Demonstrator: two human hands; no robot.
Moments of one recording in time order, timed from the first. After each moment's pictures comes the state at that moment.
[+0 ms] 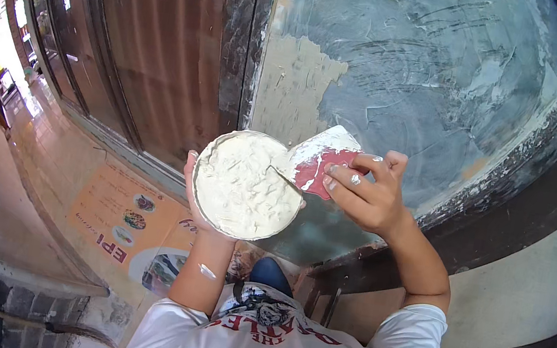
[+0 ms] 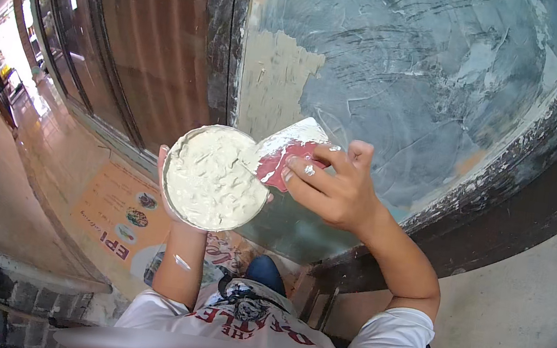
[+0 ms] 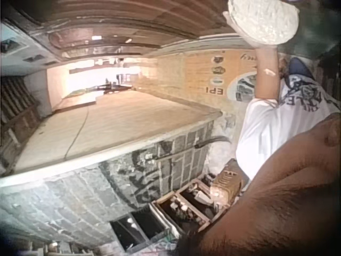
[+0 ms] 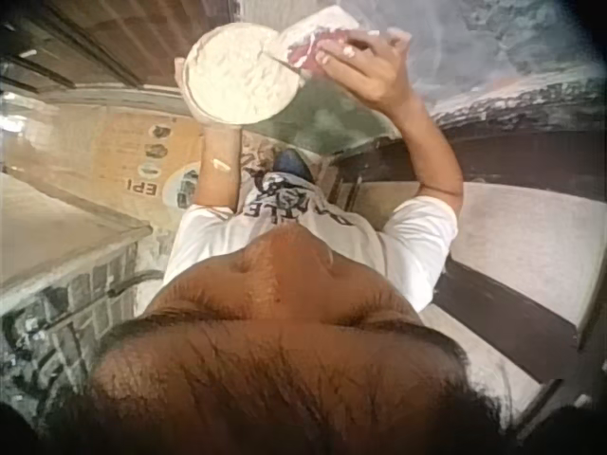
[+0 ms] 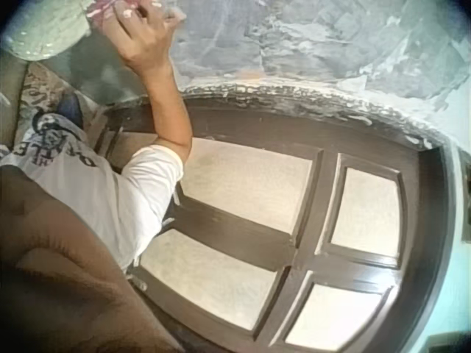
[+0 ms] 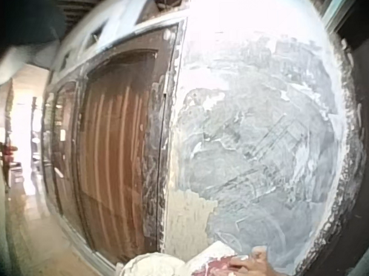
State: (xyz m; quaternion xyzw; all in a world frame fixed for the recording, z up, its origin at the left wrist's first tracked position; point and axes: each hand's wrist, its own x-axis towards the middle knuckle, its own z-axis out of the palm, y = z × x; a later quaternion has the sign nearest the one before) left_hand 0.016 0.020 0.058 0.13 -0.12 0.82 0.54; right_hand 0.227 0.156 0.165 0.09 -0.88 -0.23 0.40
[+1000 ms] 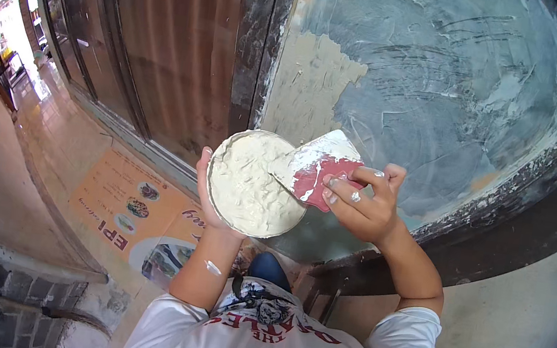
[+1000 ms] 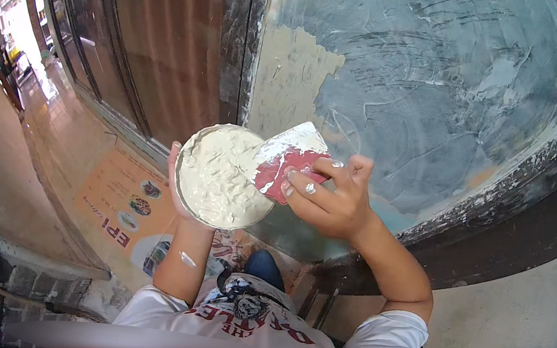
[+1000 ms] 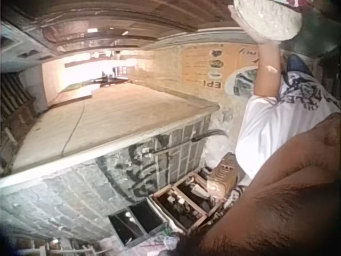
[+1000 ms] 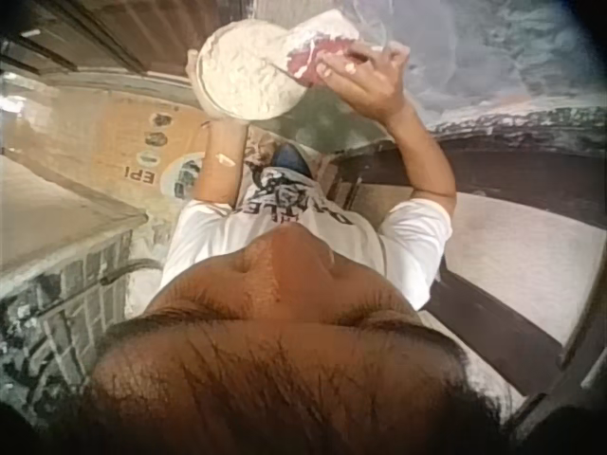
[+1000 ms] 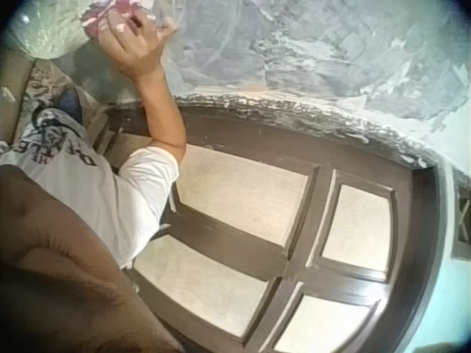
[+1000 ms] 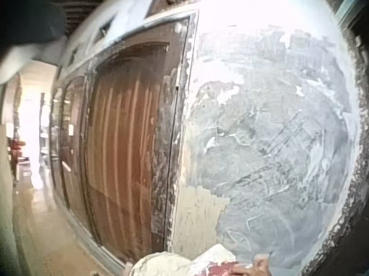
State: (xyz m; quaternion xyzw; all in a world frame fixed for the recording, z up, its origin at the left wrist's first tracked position) left_hand 0.018 0.024 0.058 0.14 -0.08 0.83 0.53; right_hand 0.217 0.161 0.137 0.11 -0.88 -0.21 0.41
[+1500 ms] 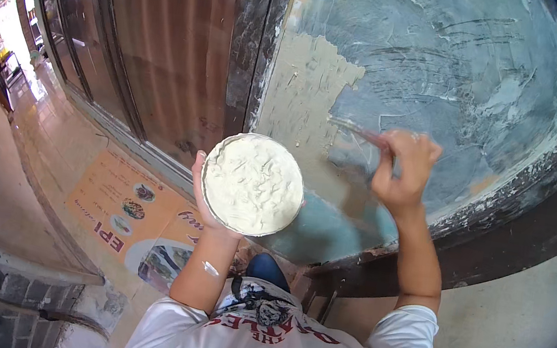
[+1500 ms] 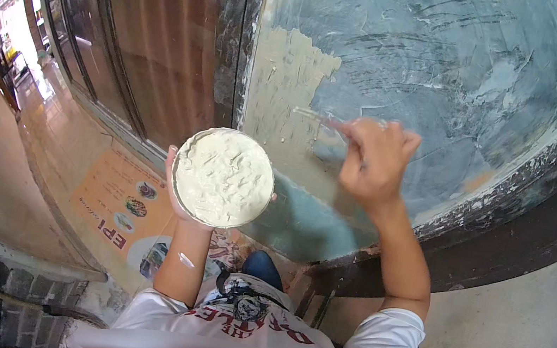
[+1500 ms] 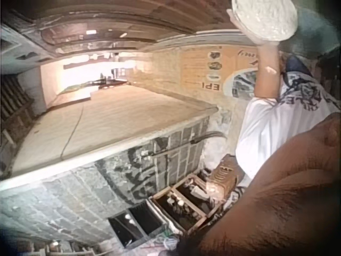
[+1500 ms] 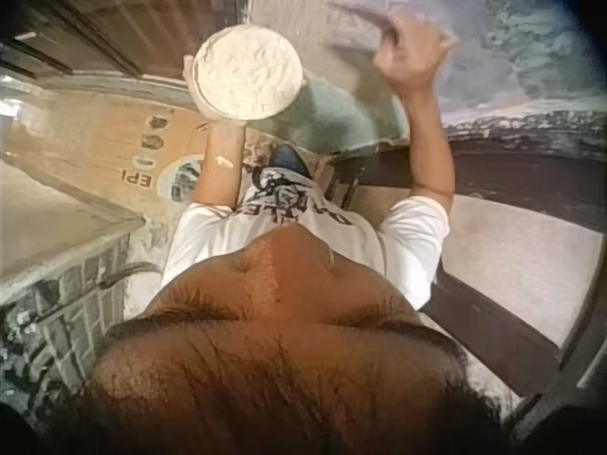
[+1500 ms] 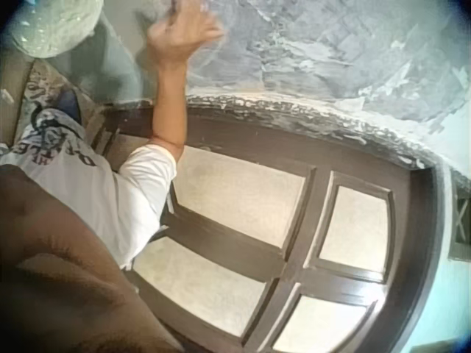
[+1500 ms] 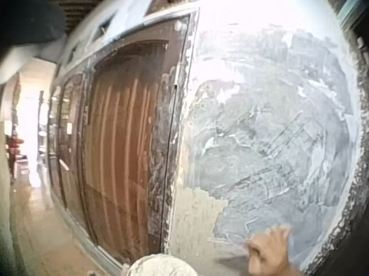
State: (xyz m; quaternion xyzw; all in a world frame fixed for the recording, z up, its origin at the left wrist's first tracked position) left_hand 0.014 0.035 0.042 0.10 0.00 0.84 0.54; right_hand 0.219 0.203 0.169 -0.05 -0.85 -0.20 0.48
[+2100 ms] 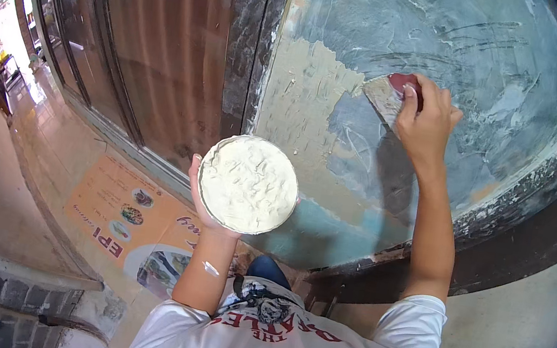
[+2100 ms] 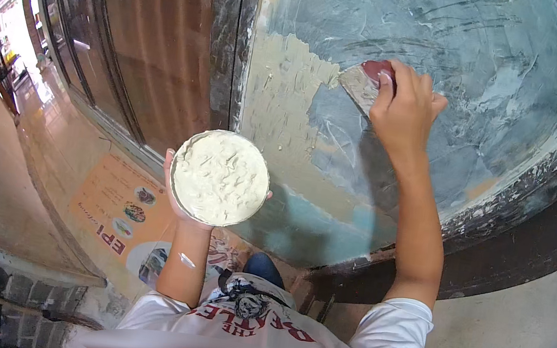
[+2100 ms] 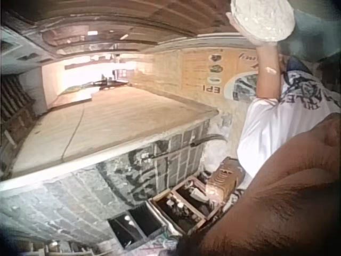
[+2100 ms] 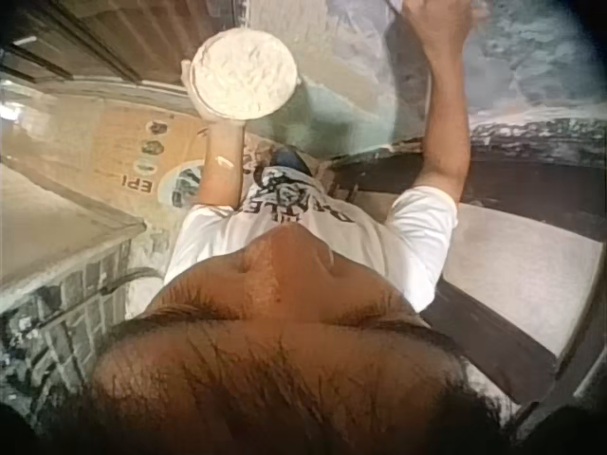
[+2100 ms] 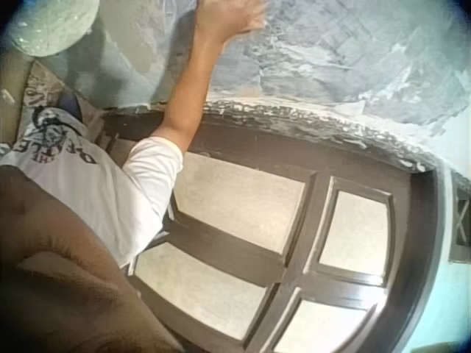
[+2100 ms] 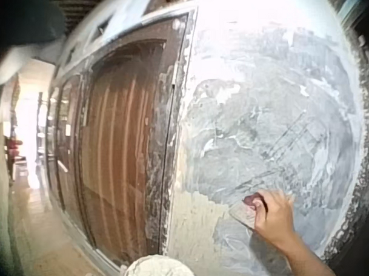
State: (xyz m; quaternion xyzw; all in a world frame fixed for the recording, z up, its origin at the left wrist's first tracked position) left_hand 0.001 0.054 0.035 0.09 -0.01 0.85 0.52; right_hand 0.191 0.285 0.210 -0.25 -0.79 -0.26 0.49
